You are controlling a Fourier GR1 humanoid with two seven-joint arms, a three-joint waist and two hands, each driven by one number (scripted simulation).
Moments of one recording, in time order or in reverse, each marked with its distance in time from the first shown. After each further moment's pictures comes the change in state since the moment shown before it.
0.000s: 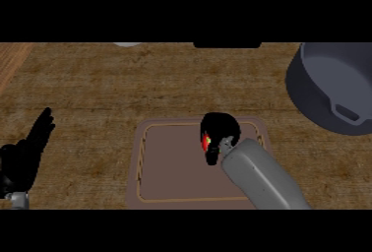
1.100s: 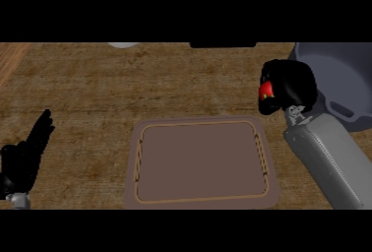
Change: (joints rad) left arm 0.002 -0.025 0.027 0.013 -0.020 -0.014 -0.002; right arm -0.029 -0.318 -0.170 -0.239 0.312 -0.339 -0.082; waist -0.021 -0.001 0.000
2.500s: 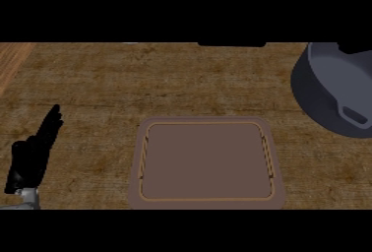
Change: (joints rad) left arm -0.029 -0.048 -0.010 -0.035 -0.053 -0.020 0.023; right arm -0.278 -0.205 -0.520 0.535 -0.122 -0.285 -0.483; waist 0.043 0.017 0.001
